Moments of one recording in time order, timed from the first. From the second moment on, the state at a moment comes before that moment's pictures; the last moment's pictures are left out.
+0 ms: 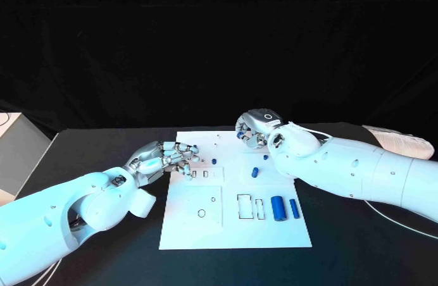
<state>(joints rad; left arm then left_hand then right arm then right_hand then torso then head) 0.94 -0.93 0.26 1.61 -0.30 -0.04 0.22 1.28 -0.12 0.58 0.06 0.05 0.77 0.20 0.39 0.35 1.05 0.15 0.19 0.12 1.04 0.07 0.65 0.69 0.17 1.03 0.16 0.71 0.35 1.33 -0.53 -0.16 1.18 -1.66 -0.51 -0.21 1.34 -0.17 0.67 -0.01 0.17 1.04 0.13 0.21 0.44 1.26 0.09 0.06 0.08 1.42 -0.03 0.58 0.59 0.15 1.46 0.06 0.96 0.72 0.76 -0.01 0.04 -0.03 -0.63</state>
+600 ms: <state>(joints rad) 0.94 -0.93 0.26 1.62 -0.30 -0.04 0.22 1.28 -0.12 0.58 0.06 0.05 0.76 0.20 0.39 0.35 1.05 0.15 0.19 0.12 1.04 0.07 0.65 0.69 0.17 1.03 0.16 0.71 0.35 1.34 -0.41 -0.15 1.07 -1.67 -0.55 -0.22 1.33 -0.17 0.68 -0.02 0.17 1.03 0.14 0.21 0.45 1.26 0.09 0.05 0.08 1.42 -0.03 0.58 0.59 0.15 1.46 0.06 0.96 0.72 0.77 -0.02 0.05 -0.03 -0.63</state>
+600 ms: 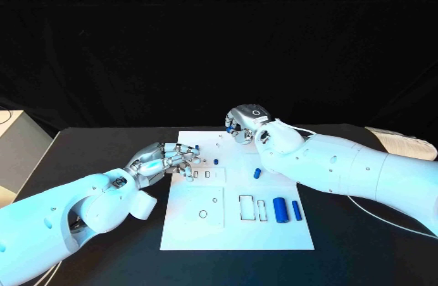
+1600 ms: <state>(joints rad) 0.94 -0.93 0.26 1.64 -0.30 -0.04 0.21 1.28 -0.12 0.58 0.06 0.05 0.76 0.20 0.39 0.35 1.05 0.15 0.19 0.12 1.04 0.07 0.65 0.69 0.17 1.03 0.16 0.71 0.35 1.34 -0.37 -0.15 1.01 -1.66 -0.54 -0.21 1.33 -0.17 0.68 -0.02 0.16 1.03 0.14 0.20 0.45 1.26 0.09 0.06 0.08 1.42 -0.03 0.59 0.59 0.15 1.46 0.06 0.96 0.72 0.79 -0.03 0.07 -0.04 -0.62</state>
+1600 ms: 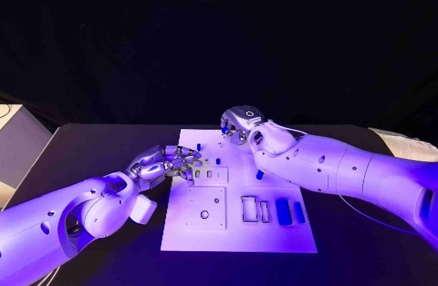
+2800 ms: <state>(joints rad) 0.94 -0.93 0.26 1.64 -0.30 -0.05 0.21 1.28 -0.12 0.58 0.06 0.05 0.76 0.20 0.39 0.35 1.05 0.15 0.19 0.12 1.04 0.07 0.65 0.69 0.17 1.03 0.16 0.71 0.35 1.33 -0.35 -0.15 0.99 -1.66 -0.53 -0.21 1.33 -0.18 0.68 -0.02 0.17 1.01 0.14 0.19 0.45 1.25 0.08 0.06 0.08 1.42 -0.03 0.59 0.59 0.15 1.46 0.06 0.96 0.72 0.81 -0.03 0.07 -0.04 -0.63</state>
